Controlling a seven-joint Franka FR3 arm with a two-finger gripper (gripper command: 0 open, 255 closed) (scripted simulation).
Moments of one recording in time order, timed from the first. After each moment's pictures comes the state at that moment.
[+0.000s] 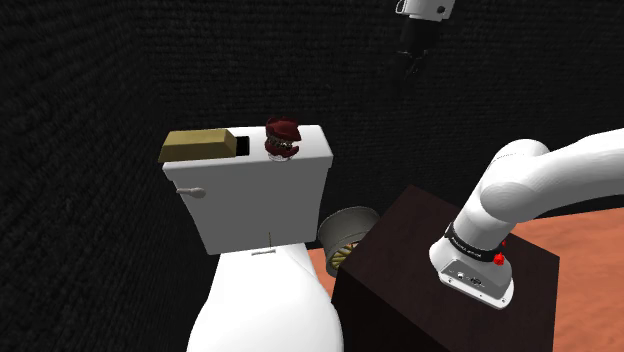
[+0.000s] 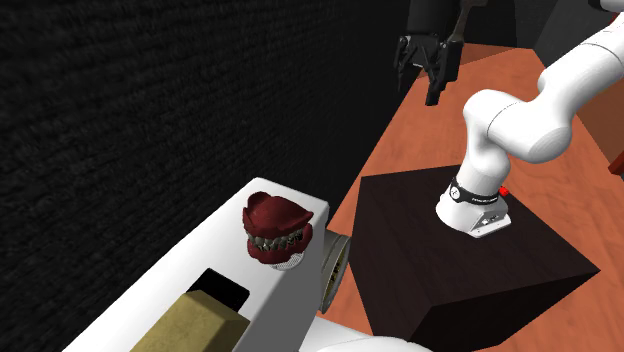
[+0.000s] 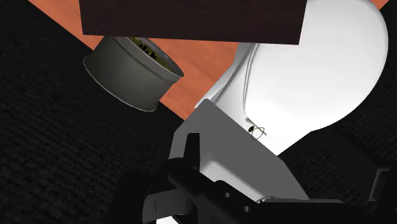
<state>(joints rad) 0.00 -0.83 0.00 -2.39 0.11 1.55 -0.07</state>
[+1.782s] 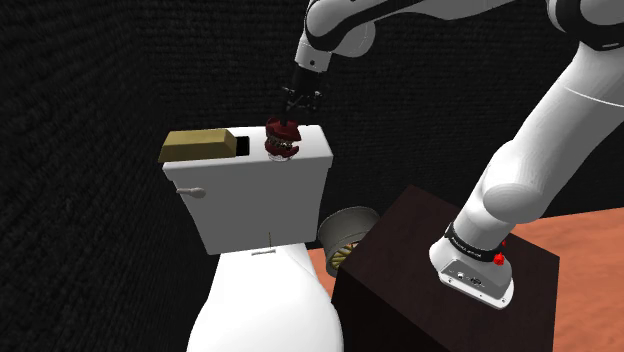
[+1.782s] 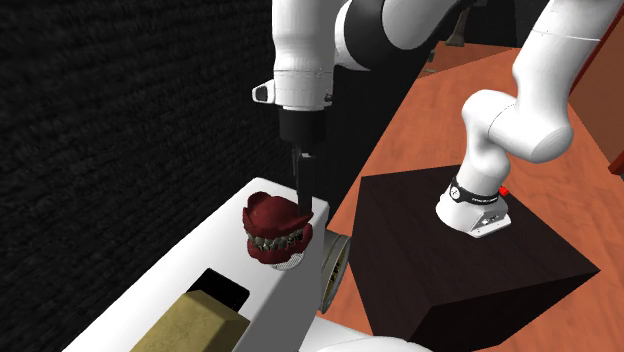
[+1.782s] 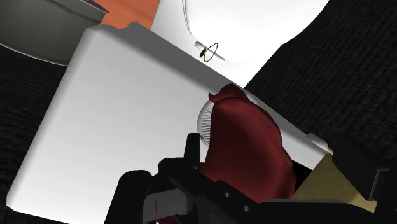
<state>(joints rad) 0.05 -0.08 0.10 -2.13 0.34 2.15 0.06</state>
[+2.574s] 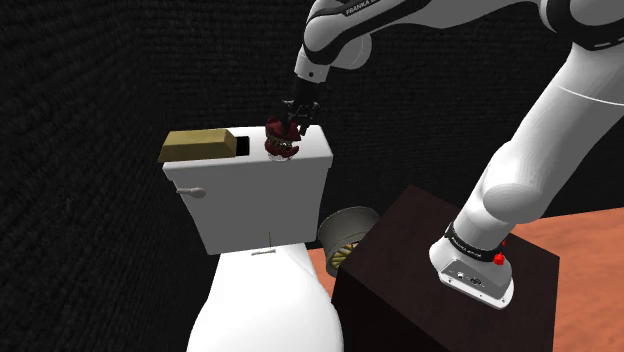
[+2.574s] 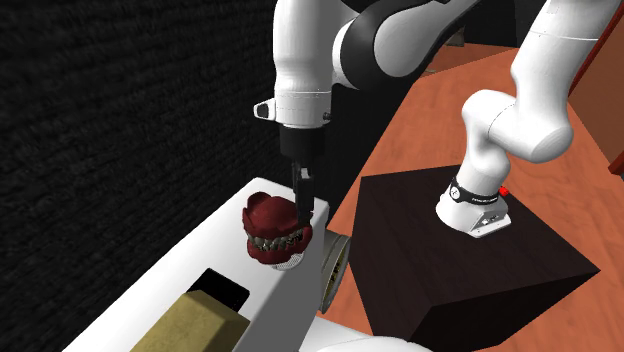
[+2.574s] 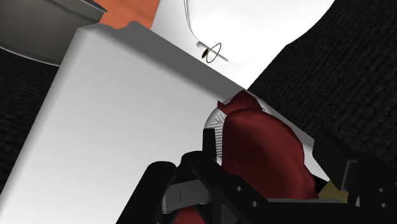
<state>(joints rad) 0.06 -0.05 0.10 -2.17 0.35 2.21 0.04</state>
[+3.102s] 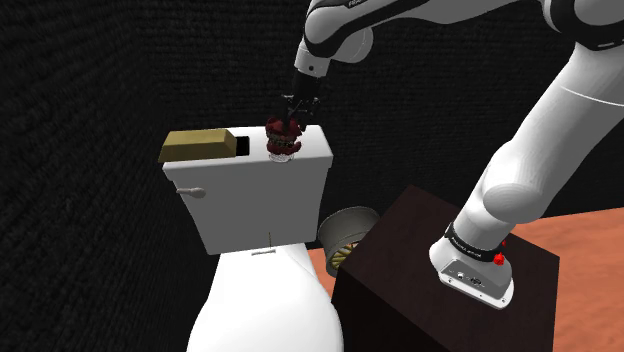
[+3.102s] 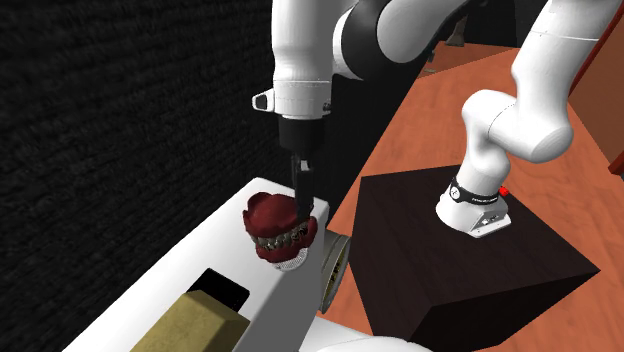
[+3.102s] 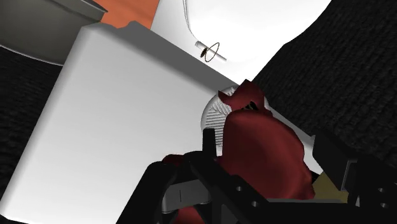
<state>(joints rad) 0.05 -0.06 0.10 -2.15 0.34 2.18 0.05</state>
